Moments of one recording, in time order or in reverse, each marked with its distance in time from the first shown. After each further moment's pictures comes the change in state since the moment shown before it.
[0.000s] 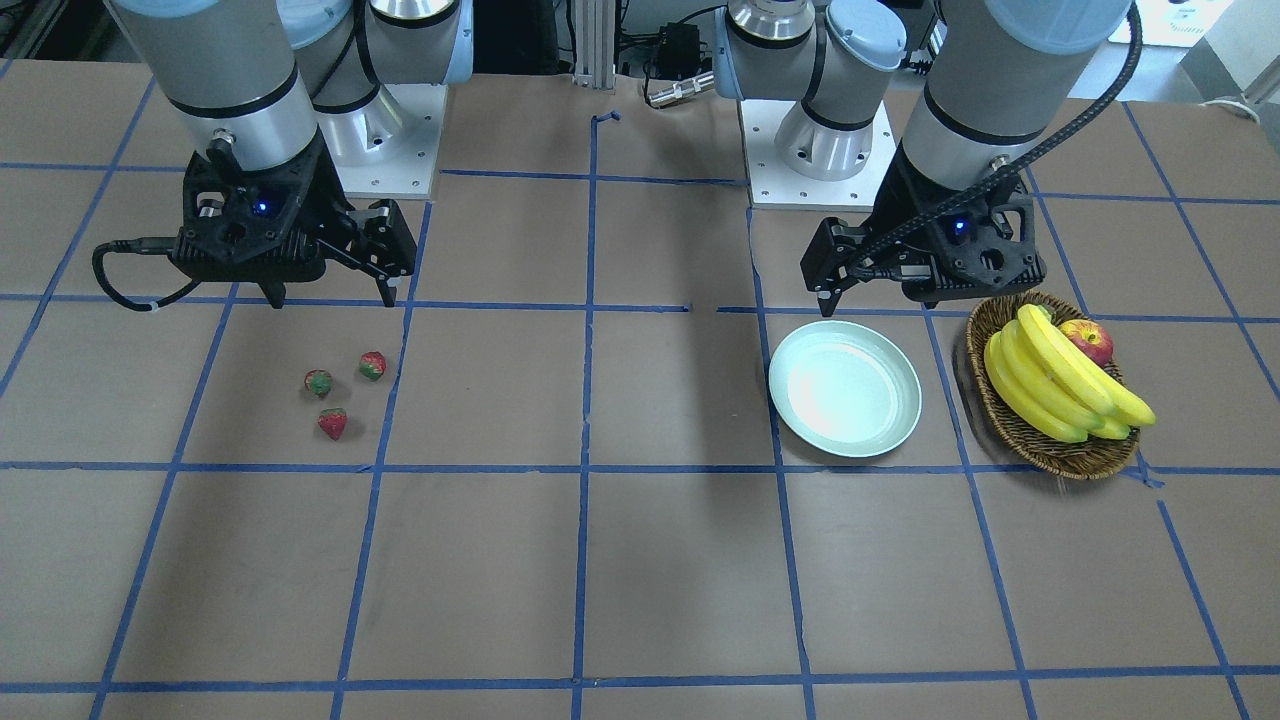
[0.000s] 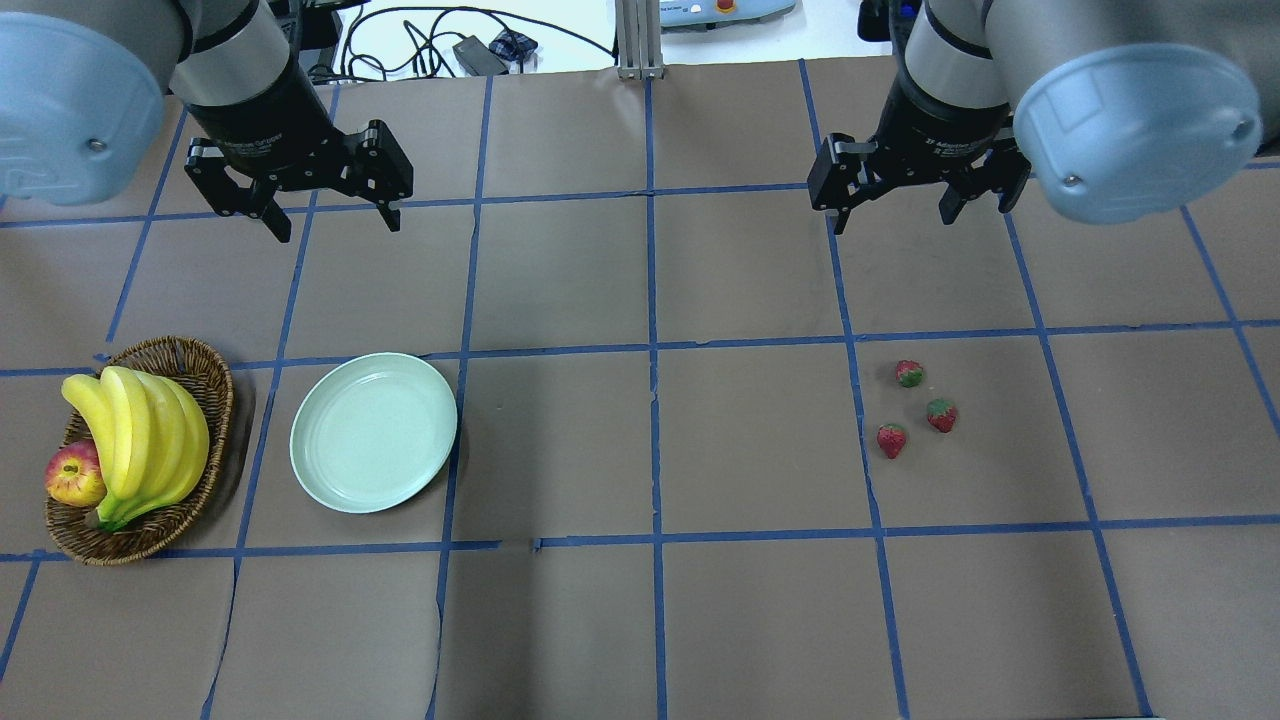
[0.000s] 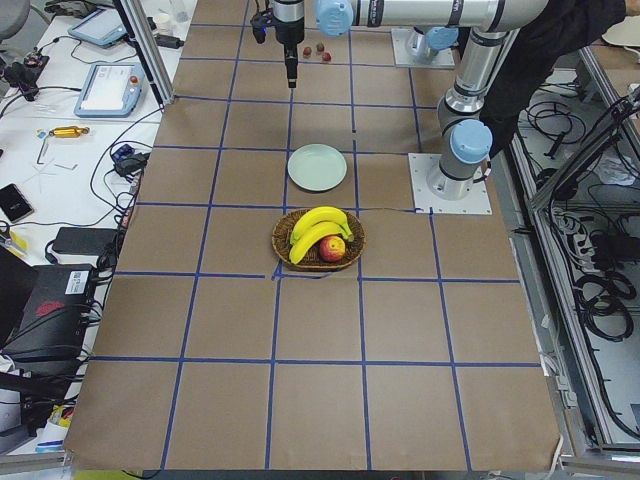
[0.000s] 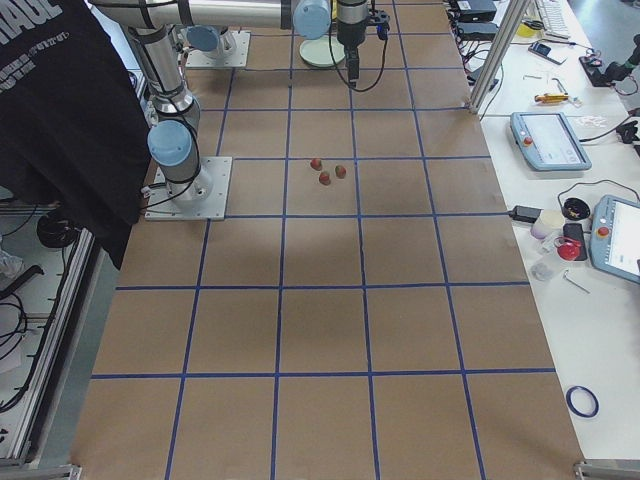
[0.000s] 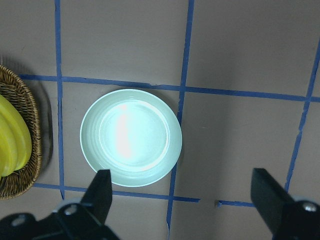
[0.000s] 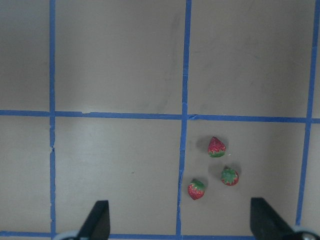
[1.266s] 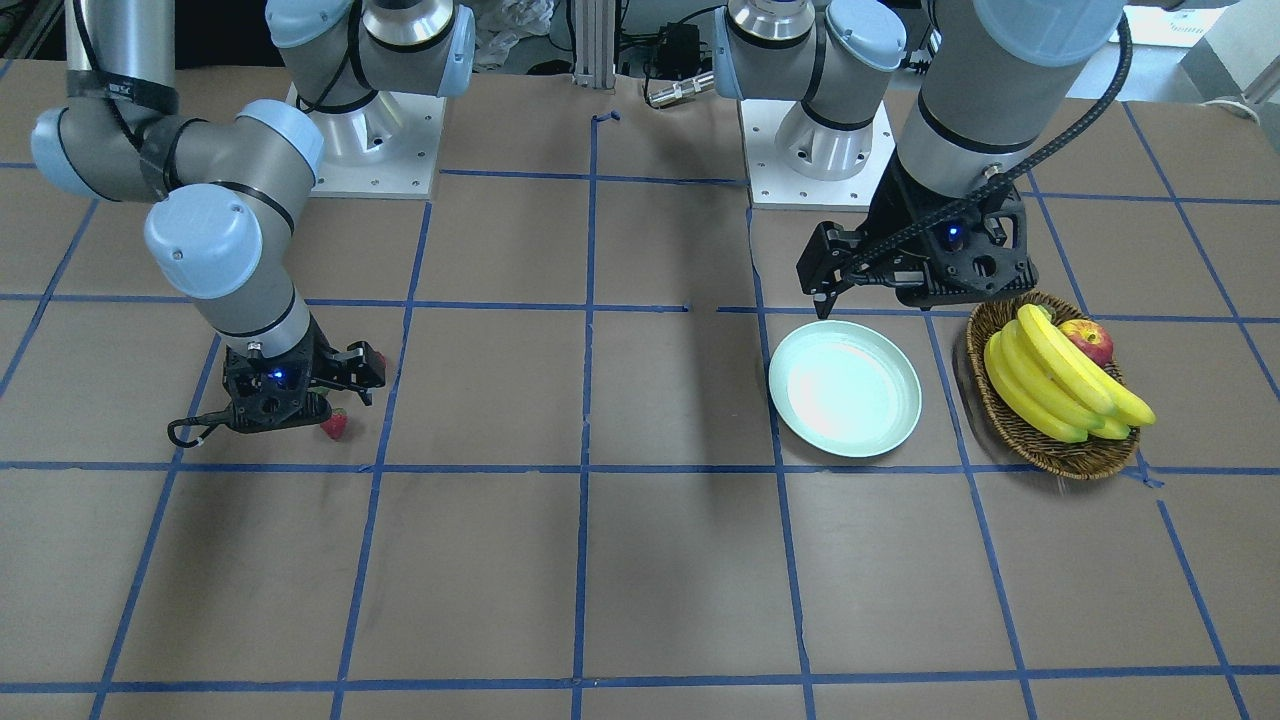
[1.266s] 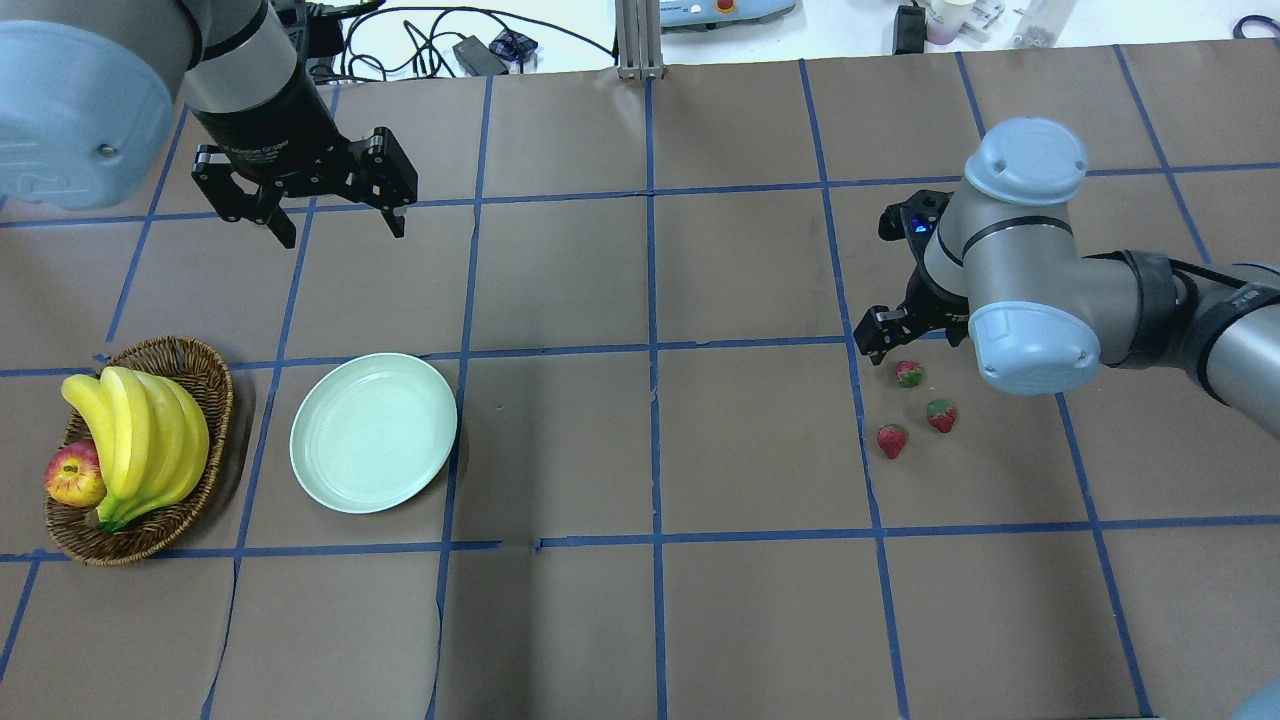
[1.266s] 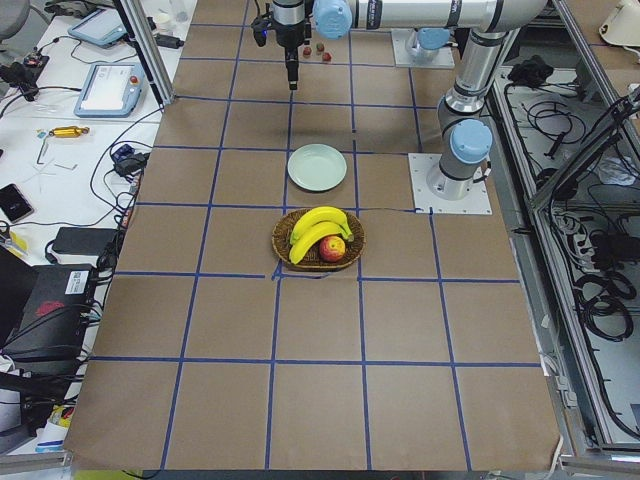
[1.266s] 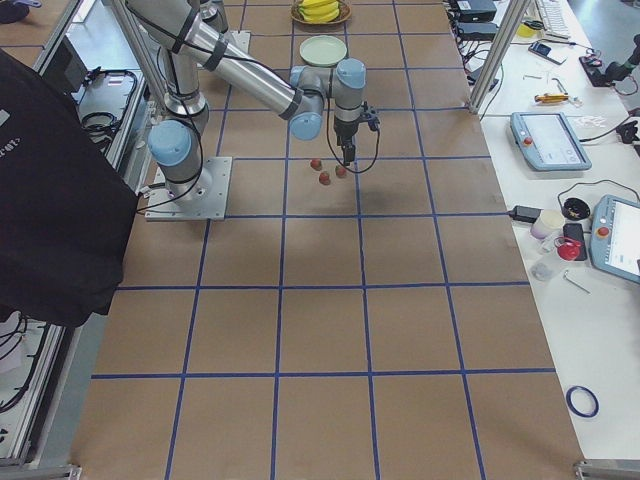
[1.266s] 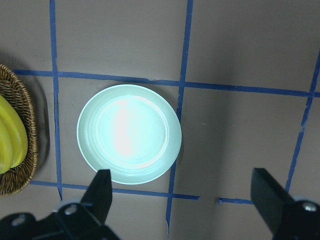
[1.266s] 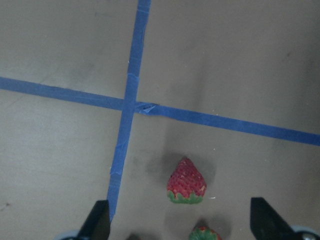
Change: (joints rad) left arm -0.002 -0.004 -0.005 0.000 -0.001 -0.002; right arm -0.155 0.173 0.422 -0.534 -0.002 -0.313
